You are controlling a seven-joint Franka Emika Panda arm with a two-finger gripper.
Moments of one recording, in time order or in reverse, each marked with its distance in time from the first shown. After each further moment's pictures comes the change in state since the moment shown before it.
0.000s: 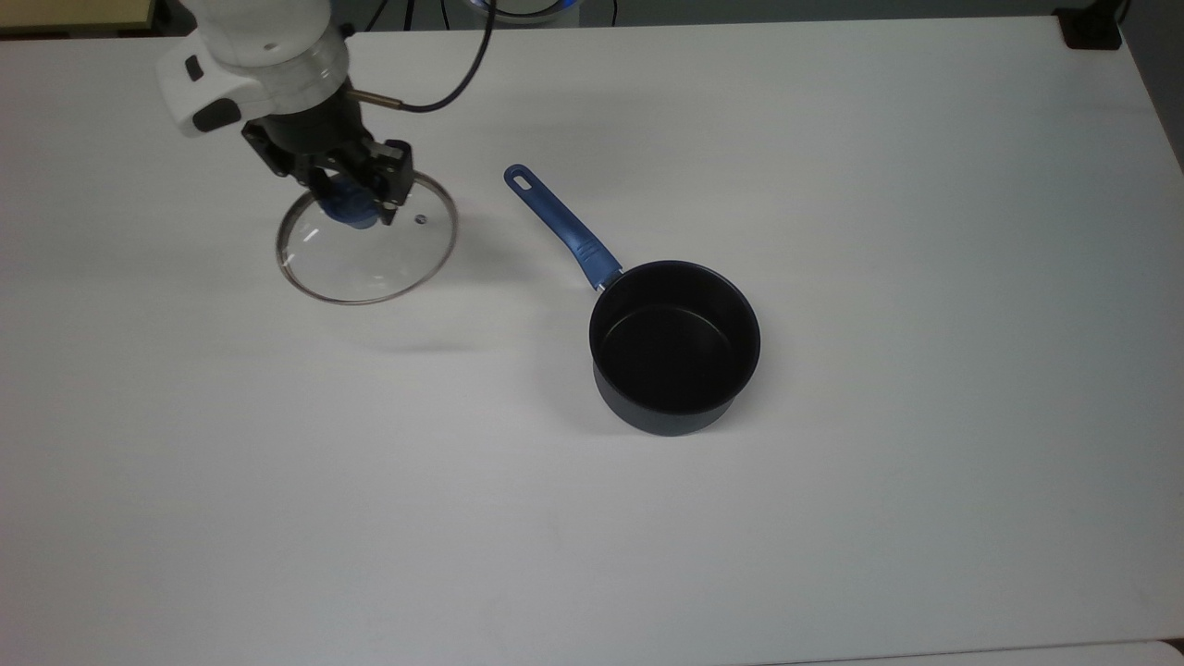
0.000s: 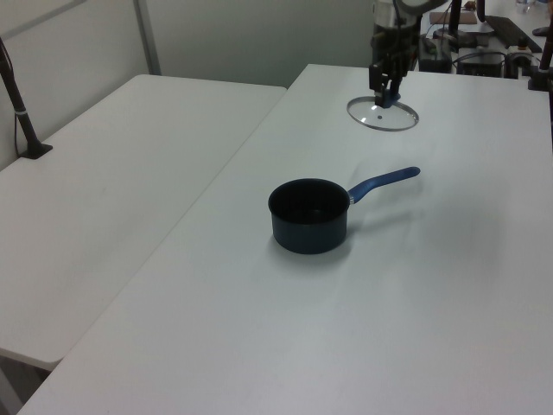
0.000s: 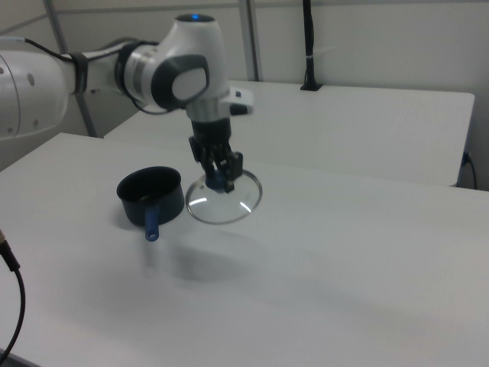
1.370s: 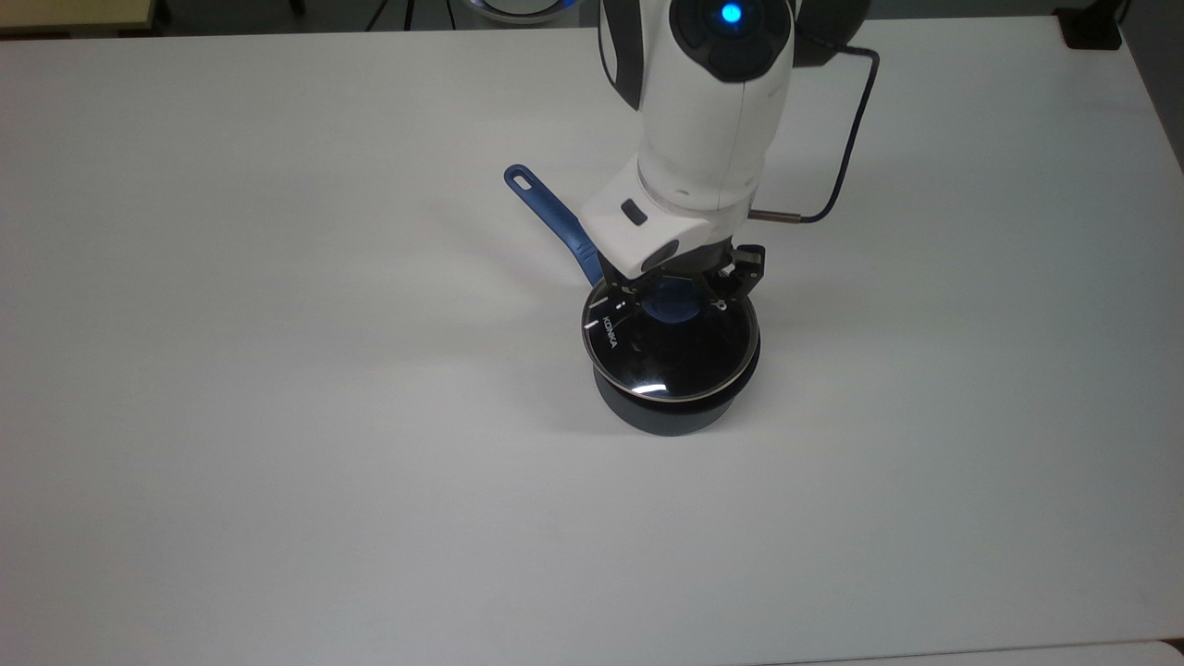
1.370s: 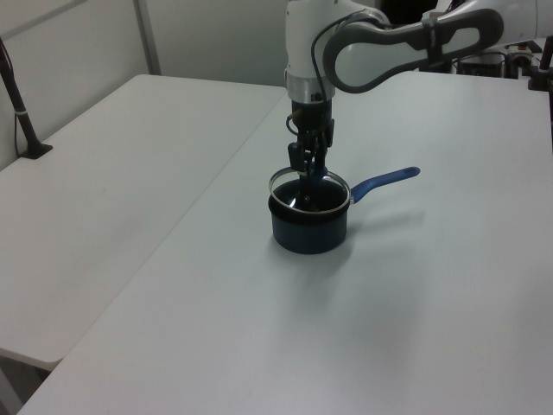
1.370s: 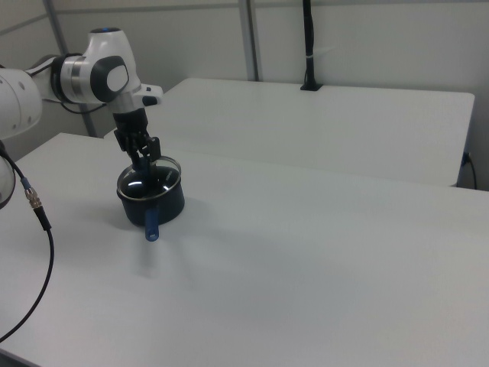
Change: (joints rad) arm 0.400 0.330 -0.002 0.359 0.009 -0.036 0.274
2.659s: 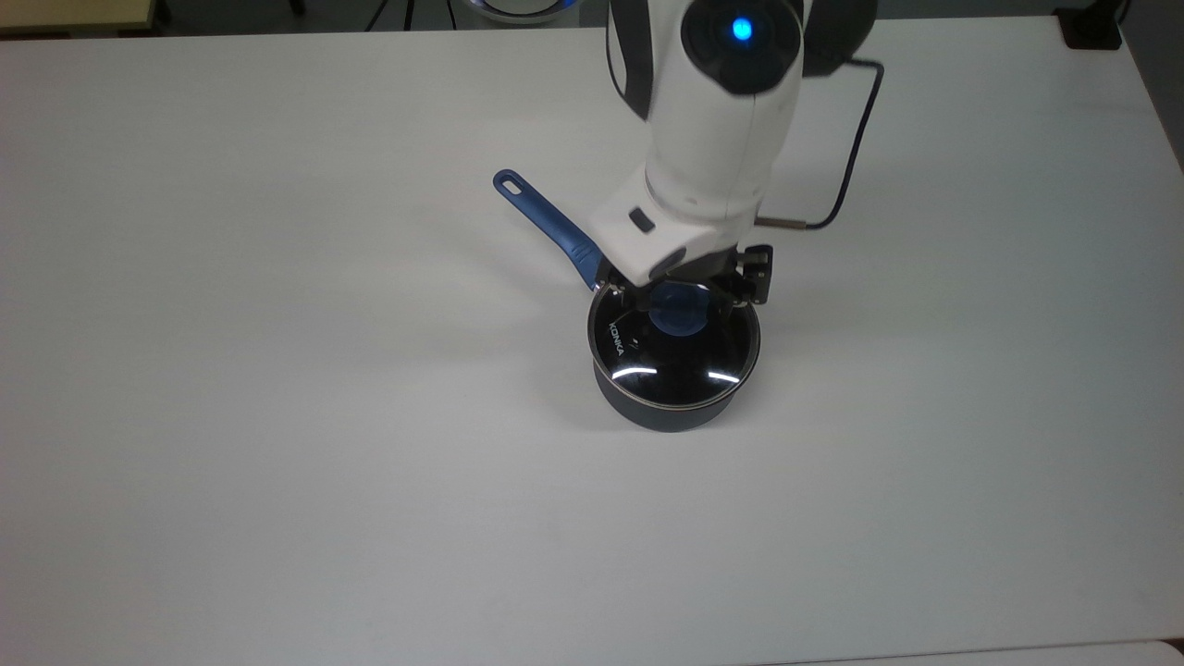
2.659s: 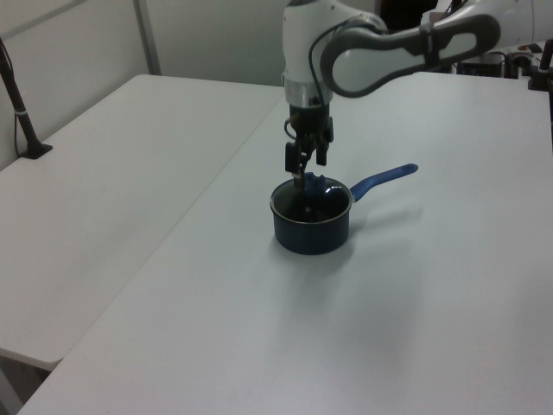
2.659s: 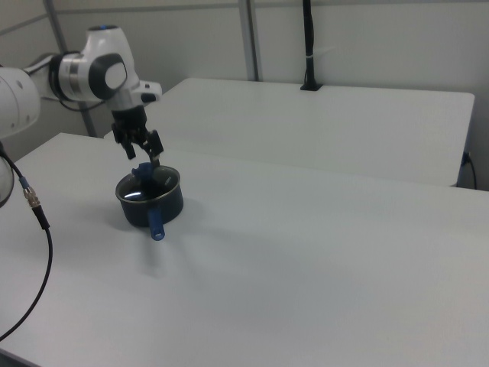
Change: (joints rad) arm 0.007 0.001 -0.007 0.013 0.000 0.000 0.000
